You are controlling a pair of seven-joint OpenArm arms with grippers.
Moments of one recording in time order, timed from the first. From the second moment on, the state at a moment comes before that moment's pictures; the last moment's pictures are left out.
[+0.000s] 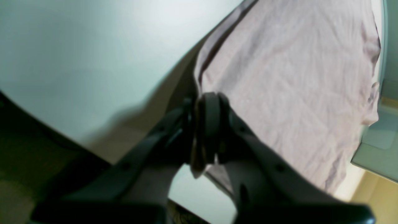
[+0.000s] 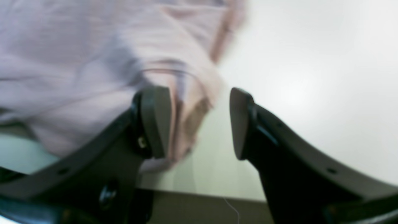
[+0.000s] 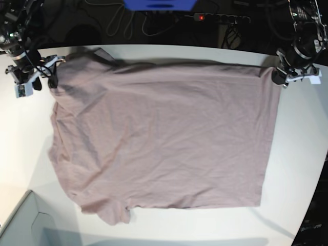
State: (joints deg) left arm 19.0 -15.3 -28.8 76.9 -65.2 0.3 39.1; right arm -22.0 4.3 37.3 98.4 8.4 39.9 -33.4
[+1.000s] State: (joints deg) left arm 21.3 -14.4 -33.5 75.5 -65.8 -0.8 38.1; right arm -28.8 -4.6 44.8 105.9 8.3 40.0 -33.7
